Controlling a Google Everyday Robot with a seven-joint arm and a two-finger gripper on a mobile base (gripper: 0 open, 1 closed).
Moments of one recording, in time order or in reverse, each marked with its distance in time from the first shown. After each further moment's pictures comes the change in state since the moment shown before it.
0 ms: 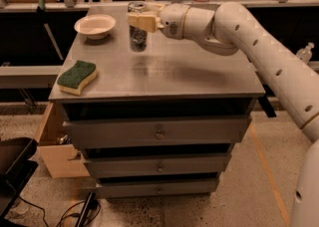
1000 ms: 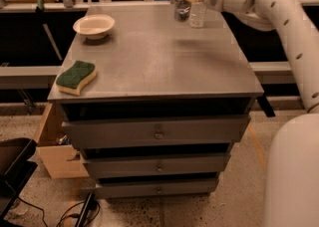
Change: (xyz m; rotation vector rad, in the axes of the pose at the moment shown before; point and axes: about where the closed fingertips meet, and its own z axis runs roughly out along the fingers) arm -0.048 -0.140 -0.087 0.273 0.015 -0.092
